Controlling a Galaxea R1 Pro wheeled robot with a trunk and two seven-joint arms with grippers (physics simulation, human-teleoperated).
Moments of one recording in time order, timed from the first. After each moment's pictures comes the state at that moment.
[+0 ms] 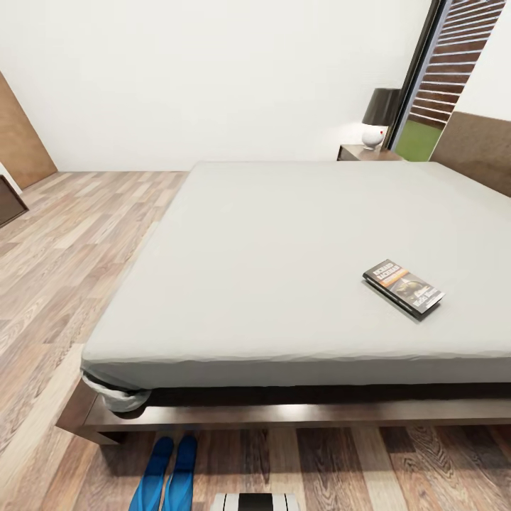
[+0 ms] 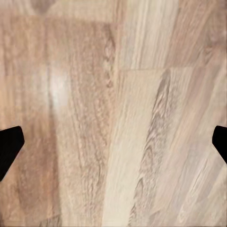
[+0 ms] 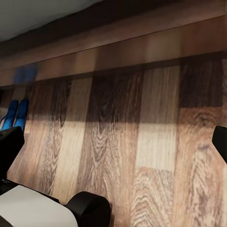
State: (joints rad) left arm -0.52 0.52 -1.17 0.00 -1.94 -0.10 -0.01; right arm -0.03 -0.63 -0.90 -0.75 0.05 0.22 1.56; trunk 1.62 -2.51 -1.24
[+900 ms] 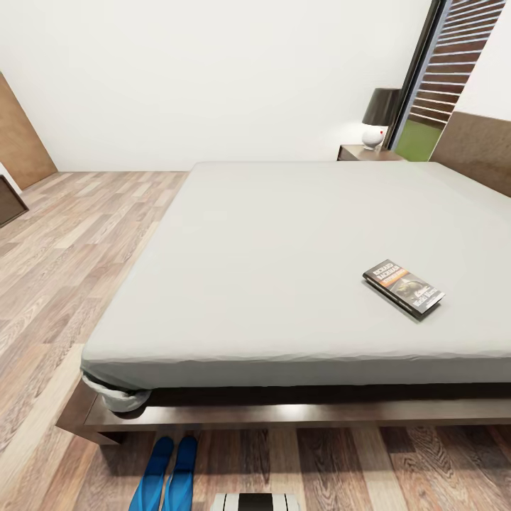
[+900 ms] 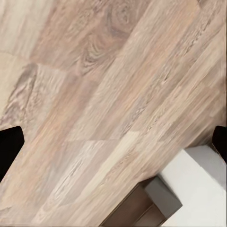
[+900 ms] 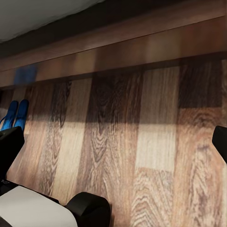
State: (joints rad) left arm -0.45 0.76 -1.17 0.01 -1.45 -0.10 -0.01; right arm -0.03 -0.63 -0.90 -0.75 0.05 0.22 1.56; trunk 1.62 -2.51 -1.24
